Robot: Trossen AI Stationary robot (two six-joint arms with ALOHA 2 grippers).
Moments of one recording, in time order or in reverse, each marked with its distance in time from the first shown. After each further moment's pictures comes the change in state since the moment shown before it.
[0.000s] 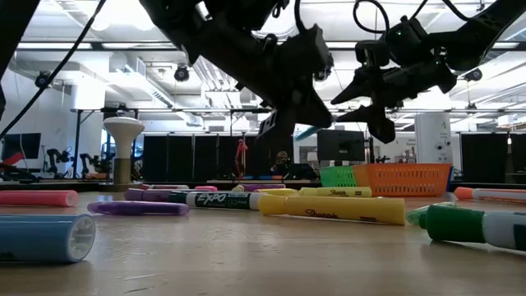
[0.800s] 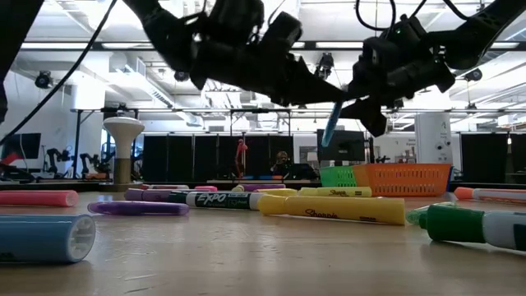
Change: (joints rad) left arm 0.167 -0.067 -0.140 0.292 0.720 -0.725; right arm 0.000 0.000 0.011 0.001 -0.026 -0.319
